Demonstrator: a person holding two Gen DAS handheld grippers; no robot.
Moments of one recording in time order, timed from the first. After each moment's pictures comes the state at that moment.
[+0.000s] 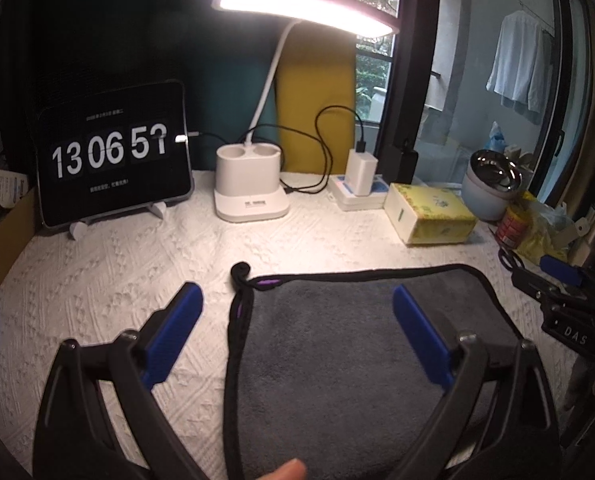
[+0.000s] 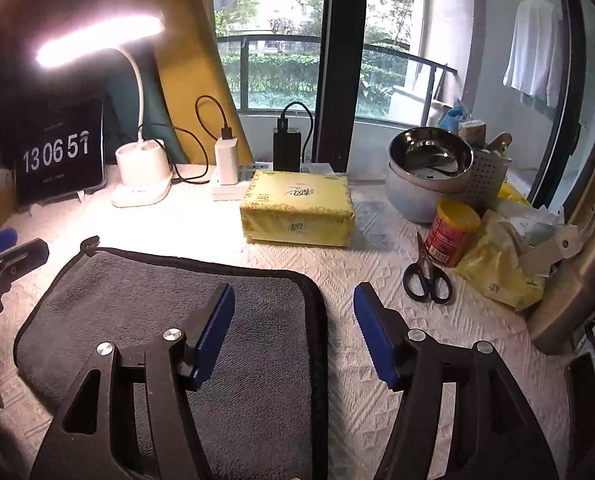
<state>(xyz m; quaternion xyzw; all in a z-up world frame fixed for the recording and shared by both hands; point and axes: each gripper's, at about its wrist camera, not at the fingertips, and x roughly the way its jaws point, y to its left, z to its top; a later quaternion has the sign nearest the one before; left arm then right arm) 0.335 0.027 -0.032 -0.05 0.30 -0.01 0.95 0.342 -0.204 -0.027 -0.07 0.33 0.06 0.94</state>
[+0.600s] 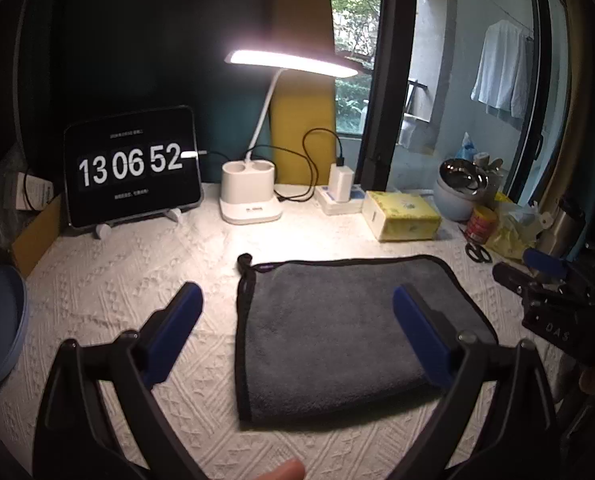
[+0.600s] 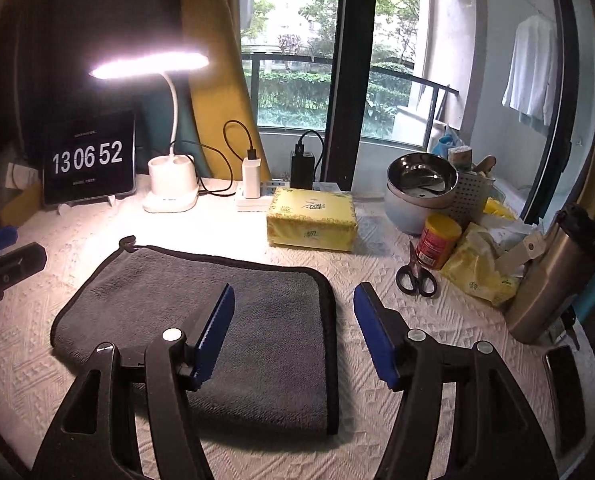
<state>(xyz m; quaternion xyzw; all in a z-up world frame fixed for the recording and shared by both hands) 0.261 0.028 -0.001 -0.05 0.28 -0.02 0.96 0.278 -0.192 0.001 -0.08 0.29 0.07 0.95</state>
